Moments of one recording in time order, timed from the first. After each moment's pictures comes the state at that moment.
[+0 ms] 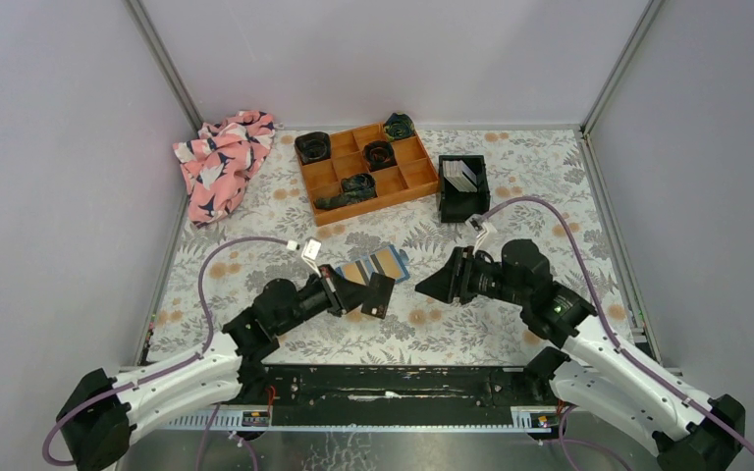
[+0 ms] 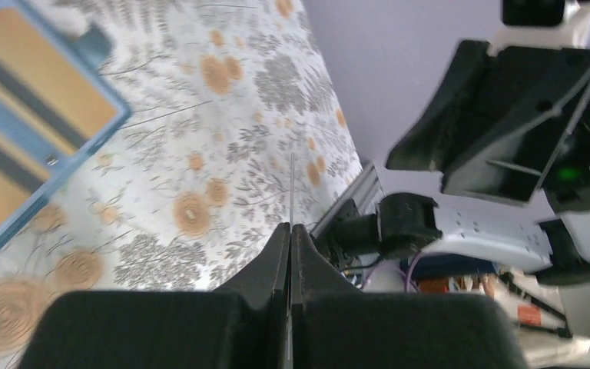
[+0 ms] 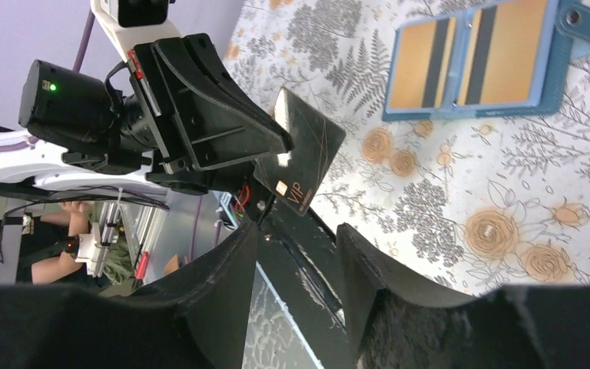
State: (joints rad) left arm -0.85 0.72 0.26 0.35 0.13 -0.95; right arm 0.69 0.73 0.60 -0.20 -0.42 0.77
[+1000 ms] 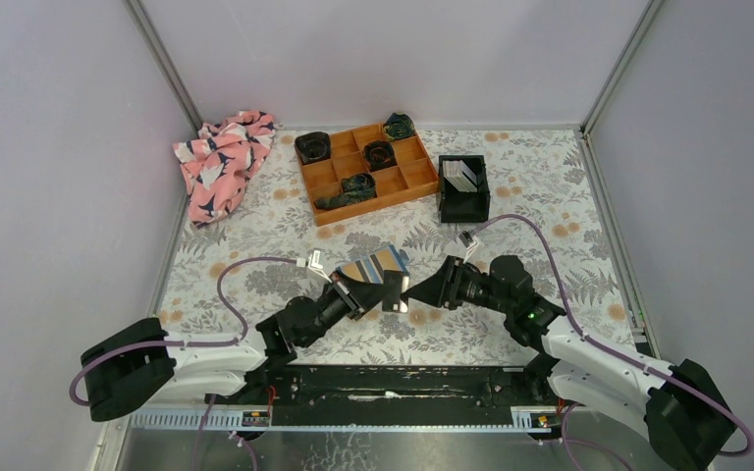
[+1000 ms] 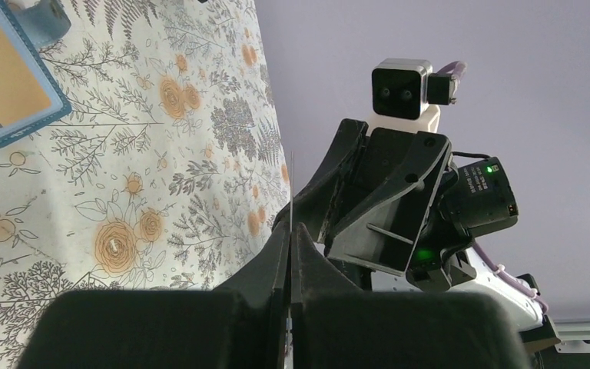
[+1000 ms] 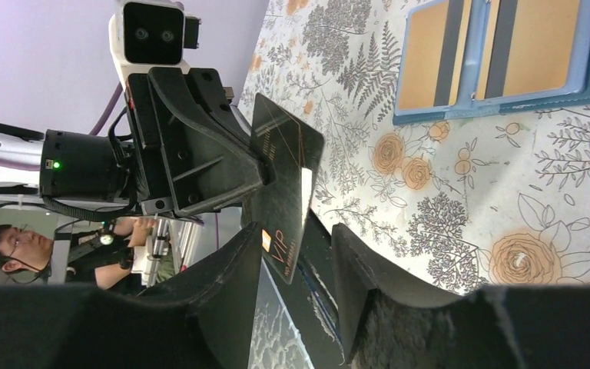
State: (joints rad) left arm -1.07 1.04 0.13 0.87 -0.28 -1.27; right arm 0.69 0.87 0.30 0.31 -0.44 0.96
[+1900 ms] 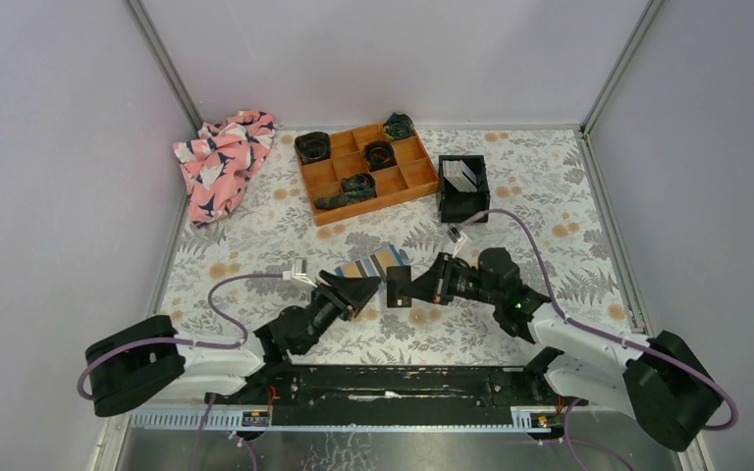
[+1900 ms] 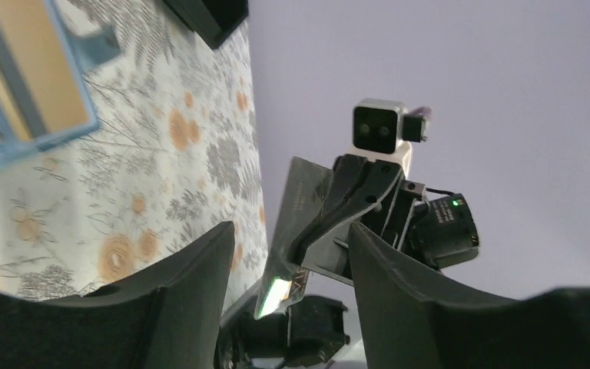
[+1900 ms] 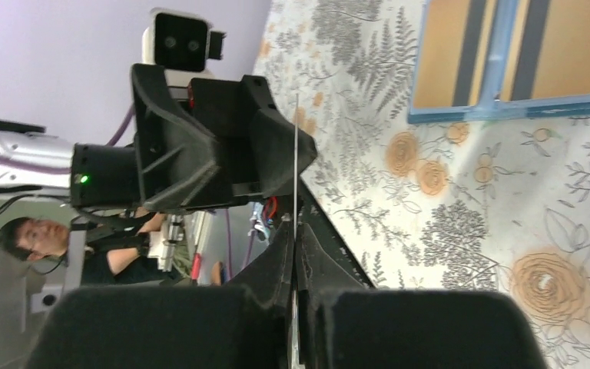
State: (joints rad) left arm -1.09 1.13 0.06 1.08 -0.41 -1.40; right arm 0.69 1.02 0.30 0.50 -0.51 1.02
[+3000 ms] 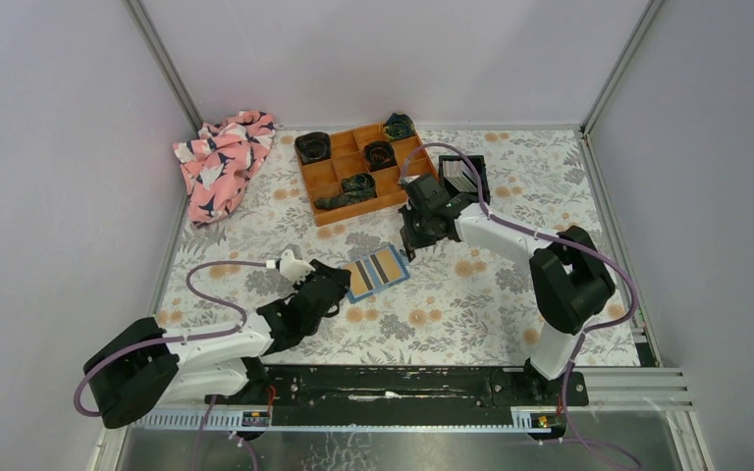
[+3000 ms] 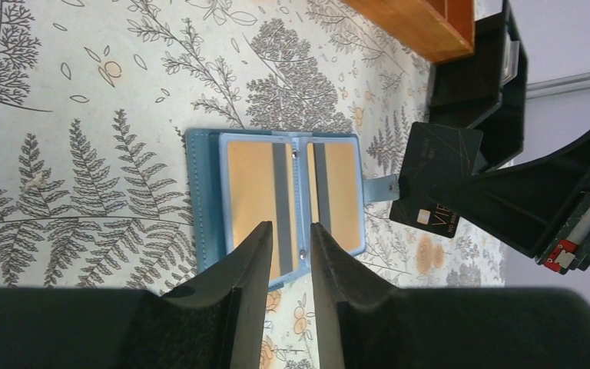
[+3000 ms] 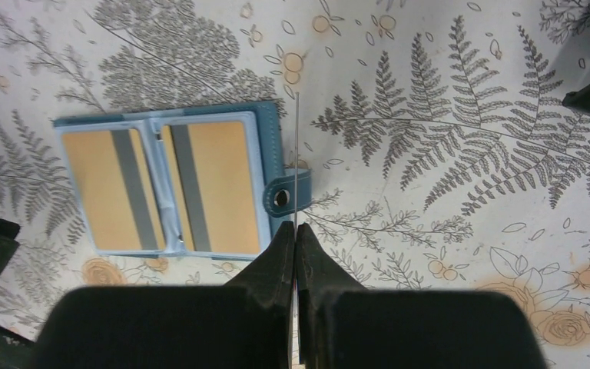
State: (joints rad) left arm -0.93 1.08 0.28 0.22 -0.67 -1.31; right arm 0.66 1.76 1.25 -0.48 -0.02 0.35
